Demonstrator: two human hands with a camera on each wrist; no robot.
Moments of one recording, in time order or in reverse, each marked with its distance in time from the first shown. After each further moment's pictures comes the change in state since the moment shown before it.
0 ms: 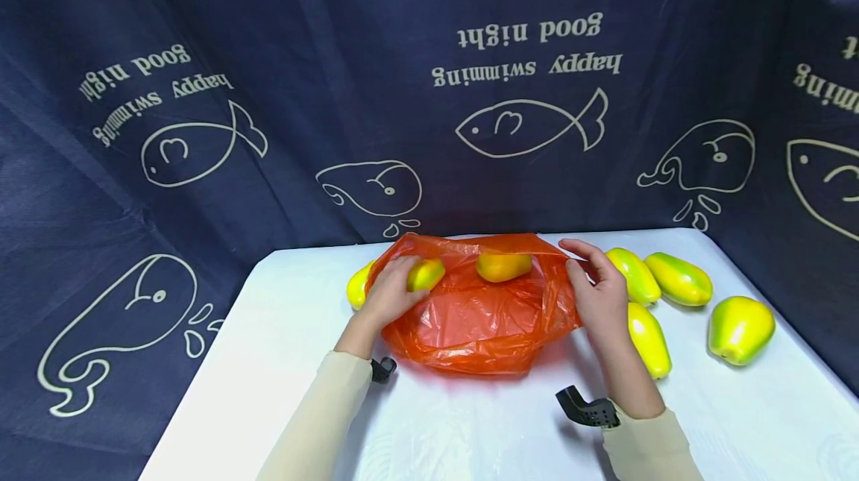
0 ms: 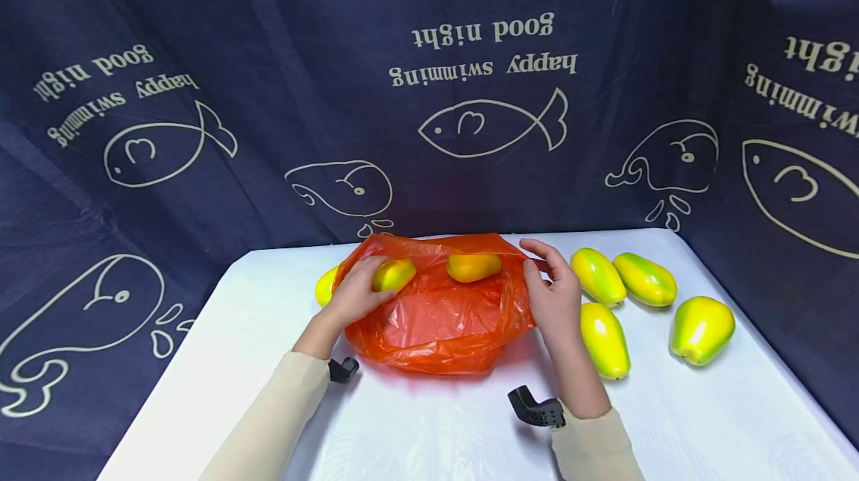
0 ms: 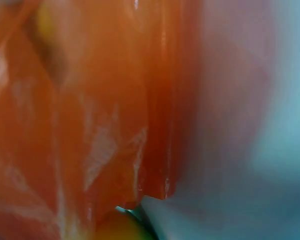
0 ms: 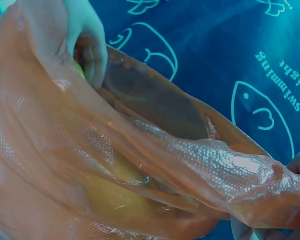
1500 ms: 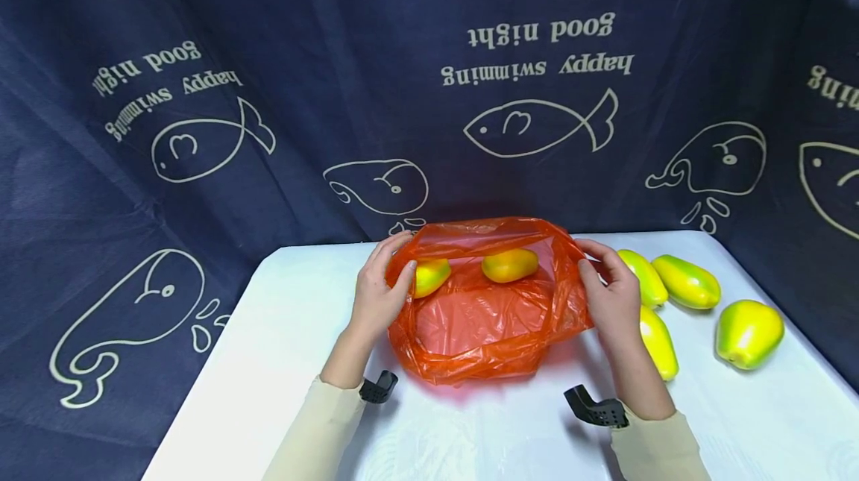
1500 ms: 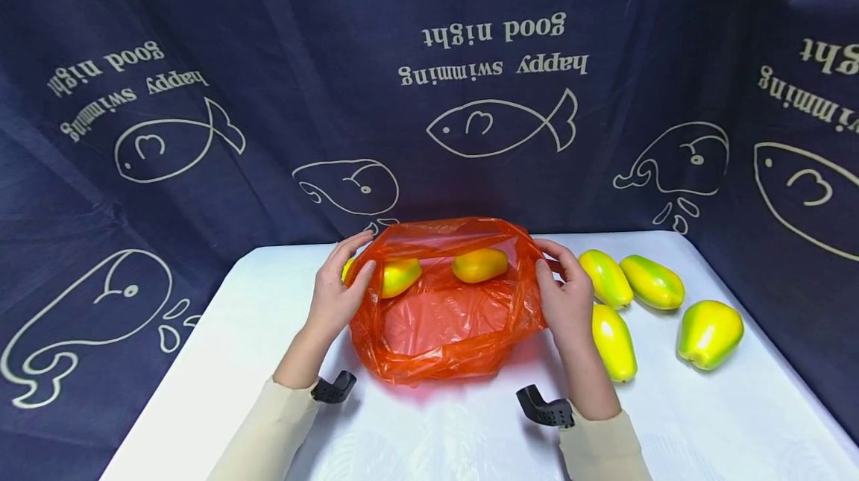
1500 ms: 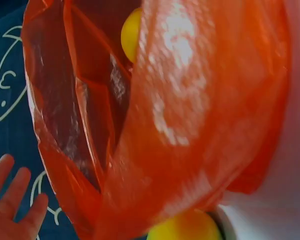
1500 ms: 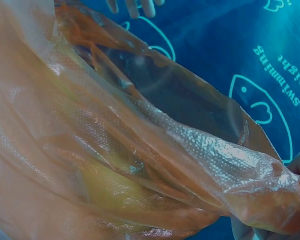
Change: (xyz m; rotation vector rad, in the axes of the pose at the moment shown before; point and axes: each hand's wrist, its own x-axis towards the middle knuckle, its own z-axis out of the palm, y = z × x) left_hand -0.044 0.033 -0.038 -0.348 0.493 0.233; right_hand 0.003 0.000 -0.004 -0.047 0.033 0.027
